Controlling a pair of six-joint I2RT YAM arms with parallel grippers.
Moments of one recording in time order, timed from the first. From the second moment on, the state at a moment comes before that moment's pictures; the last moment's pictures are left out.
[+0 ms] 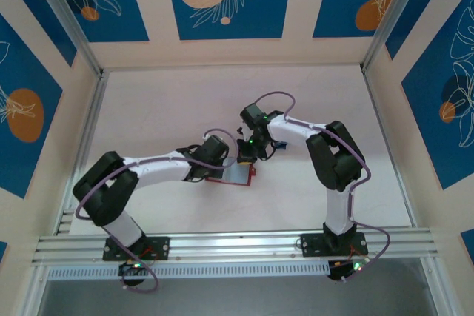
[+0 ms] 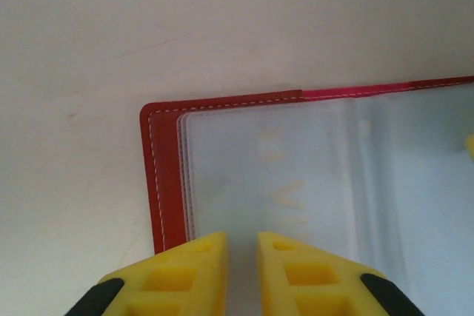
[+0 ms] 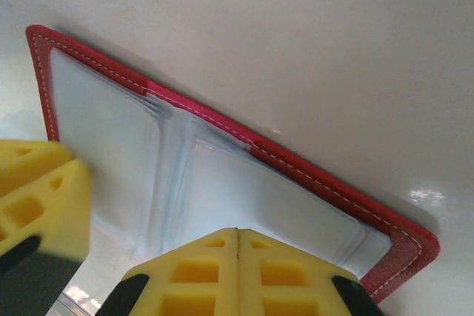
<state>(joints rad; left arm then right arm) -0.80 1.63 0.85 -0.31 -0.18 -0.54 0.61 1.94 1.29 -0.72 -0.44 0.48</state>
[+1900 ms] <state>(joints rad) -0.80 1.57 0.75 -0.24 -0.20 -0.58 0.19 1.85 1.34 -0.79 -0.20 0.54</state>
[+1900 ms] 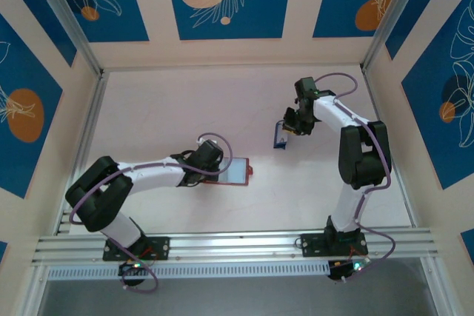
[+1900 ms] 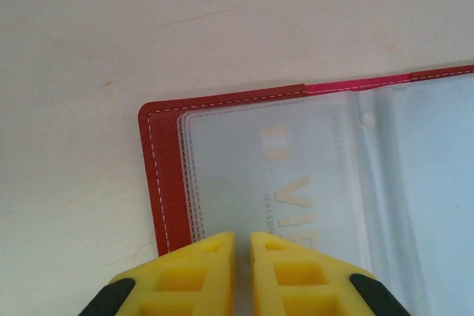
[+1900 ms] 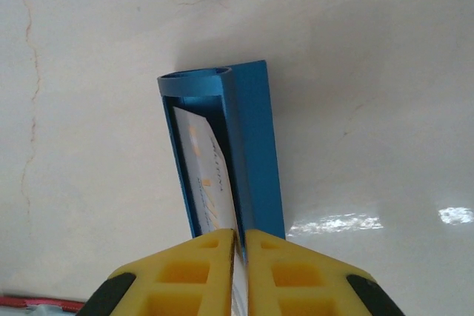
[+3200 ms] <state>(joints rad) -0.80 1.53 0.73 -0.26 -0.19 -0.59 0.34 1.72 1.44 -0.86 -0.18 0.50</state>
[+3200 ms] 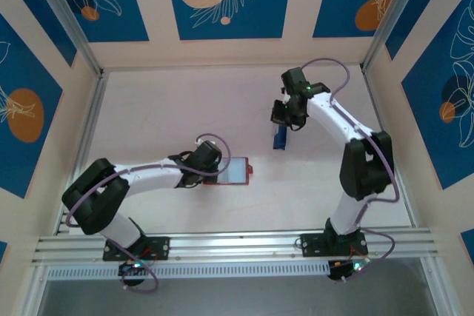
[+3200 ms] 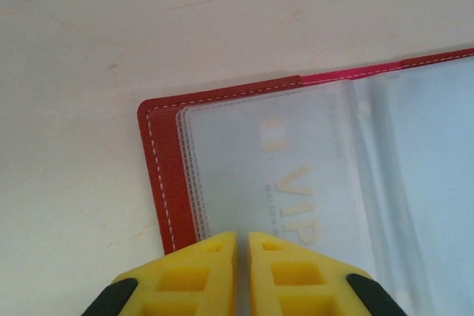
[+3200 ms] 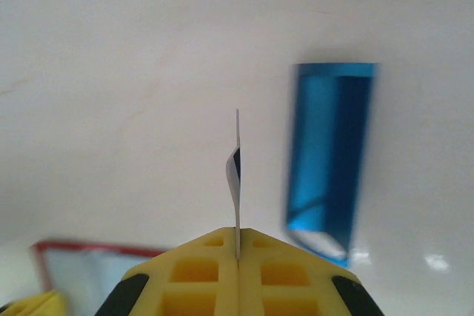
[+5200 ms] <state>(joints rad) -0.80 1.57 0.77 -0.35 -0.26 -0.61 0.66 1.85 1.15 -0.38 -0.48 0.65</state>
